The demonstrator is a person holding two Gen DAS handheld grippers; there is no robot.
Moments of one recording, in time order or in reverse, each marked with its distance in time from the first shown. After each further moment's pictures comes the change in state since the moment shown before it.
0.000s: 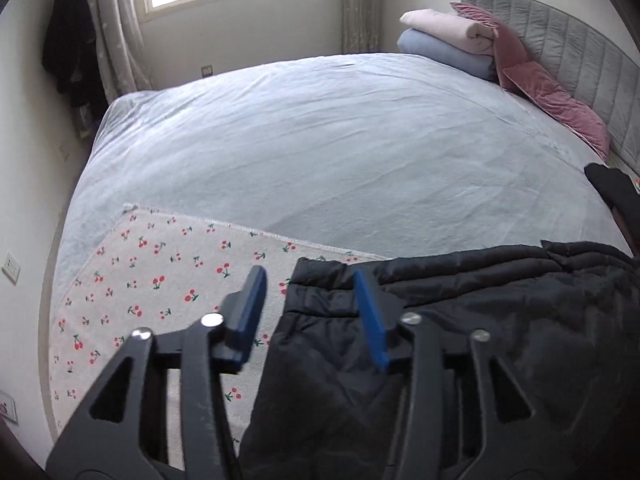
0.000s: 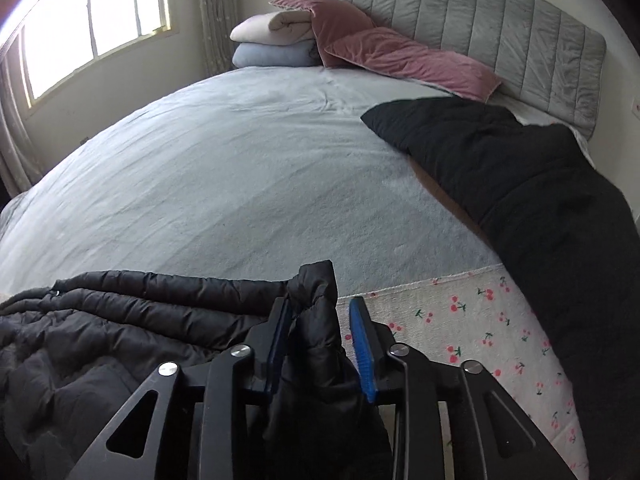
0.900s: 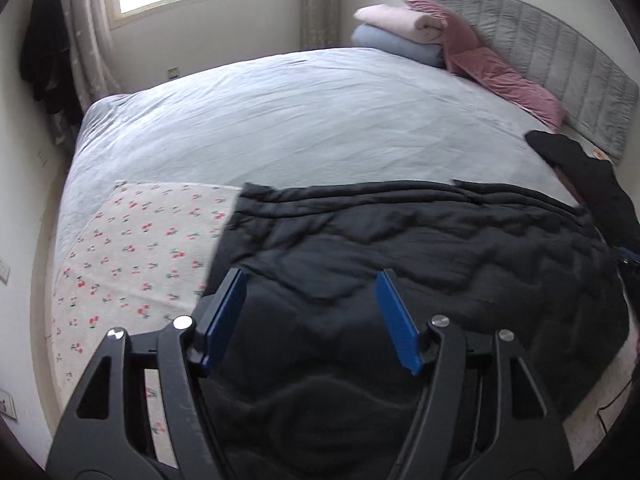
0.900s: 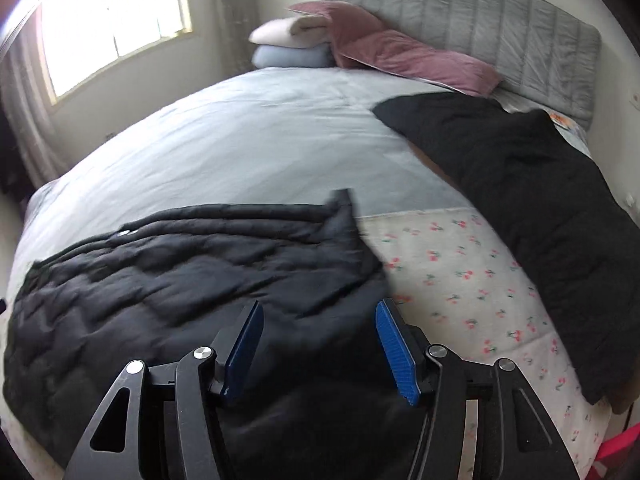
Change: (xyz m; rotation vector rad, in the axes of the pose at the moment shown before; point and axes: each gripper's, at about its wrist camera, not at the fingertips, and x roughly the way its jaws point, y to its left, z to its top) left arm -0.092 -0.045 -0.058 0.061 0.023 -0.158; right arm -0.088 0.034 -0.056 -0.030 0.039 0.173
